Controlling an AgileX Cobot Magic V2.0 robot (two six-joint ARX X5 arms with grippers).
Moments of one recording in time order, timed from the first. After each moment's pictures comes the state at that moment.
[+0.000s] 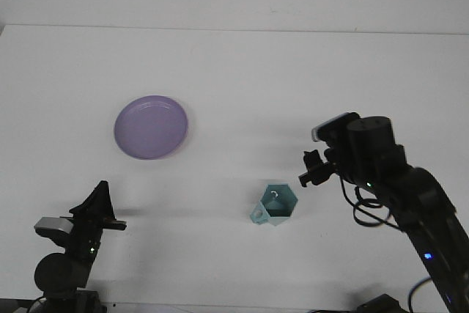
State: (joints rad) left arm -0.03 0.01 0.07 0.18 0.10 -0.40; right arm 0.38 1.12 1.31 -0.89 -0.08 -0.04
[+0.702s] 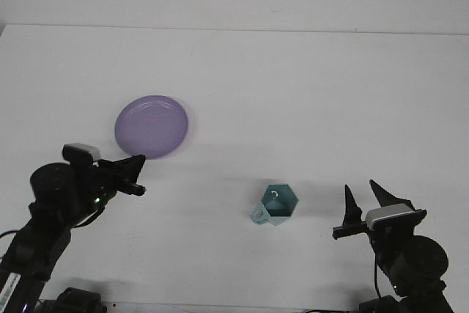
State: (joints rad) left arm -0.19 0.83 0.86 -0.32 0.38 -0.24; right arm 0.25 0.31 0.50 -0.37 0.02 0.02
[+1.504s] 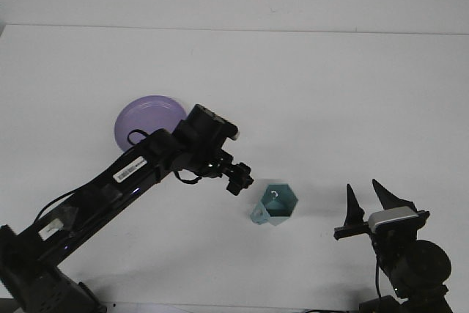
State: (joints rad) left arm -0.70 1.67 1.55 -0.73 0.38 -0.13; right arm 0.25 0.29 0.50 -0.35 0.02 0.02
